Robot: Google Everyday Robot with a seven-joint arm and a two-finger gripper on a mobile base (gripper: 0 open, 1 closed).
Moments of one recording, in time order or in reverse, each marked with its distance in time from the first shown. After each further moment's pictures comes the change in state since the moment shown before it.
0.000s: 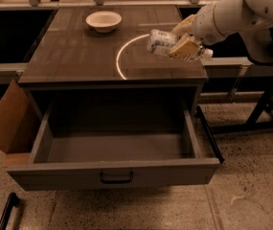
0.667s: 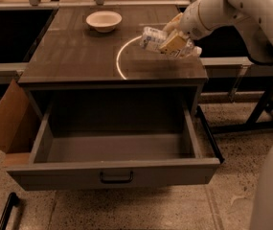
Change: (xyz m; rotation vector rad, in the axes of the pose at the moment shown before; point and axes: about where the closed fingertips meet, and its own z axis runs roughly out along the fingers) arm -0.002 -0.026 0.042 -0.032 0.009 0.058
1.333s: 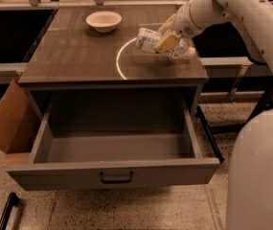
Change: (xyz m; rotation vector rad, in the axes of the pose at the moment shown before) arm 0.000 -0.011 0.030 -0.034 0.019 0.033
